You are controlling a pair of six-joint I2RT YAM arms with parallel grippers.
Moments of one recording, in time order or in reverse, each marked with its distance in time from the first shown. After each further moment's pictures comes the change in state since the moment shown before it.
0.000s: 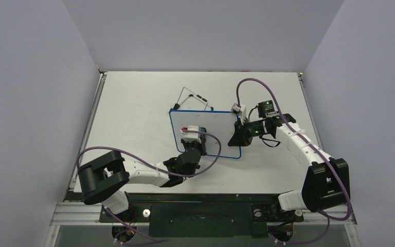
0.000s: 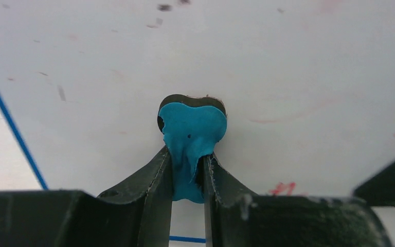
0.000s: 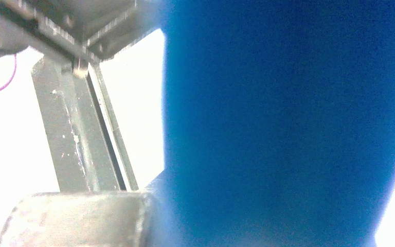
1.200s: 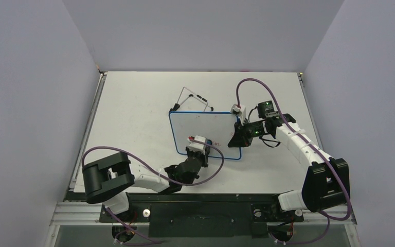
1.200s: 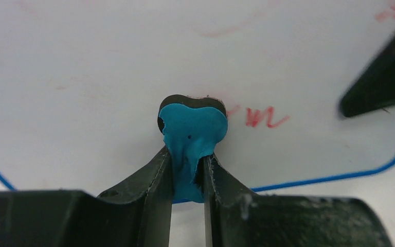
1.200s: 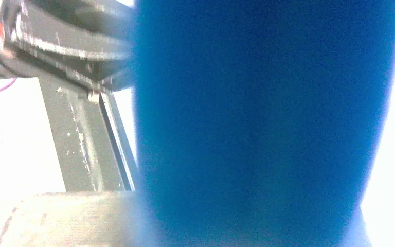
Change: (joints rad) left arm -0.059 0.021 -0.095 0.056 0.115 0.048; right arm 0.002 0.000 0.000 -0.028 -0.011 -0.001
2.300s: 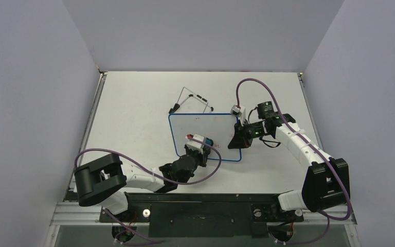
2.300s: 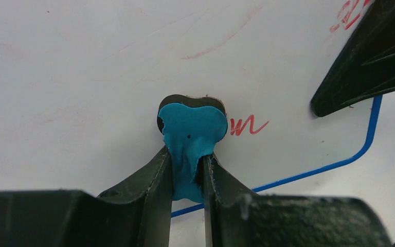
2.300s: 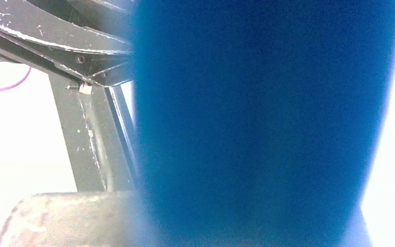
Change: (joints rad) left arm 0.053 -0.087 -0.041 0.004 0.149 0.023; right arm 0.005 0.002 0.000 -0.019 -0.008 0.008
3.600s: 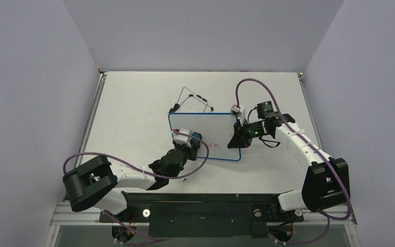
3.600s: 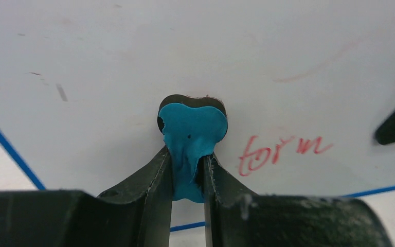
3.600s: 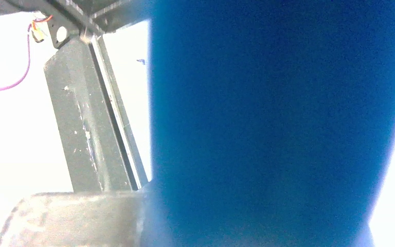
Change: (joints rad) left arm 0.111 -0.069 -0.071 0.016 0.066 -0.016; right arm 0.002 0.000 0.000 0.018 0.005 0.002
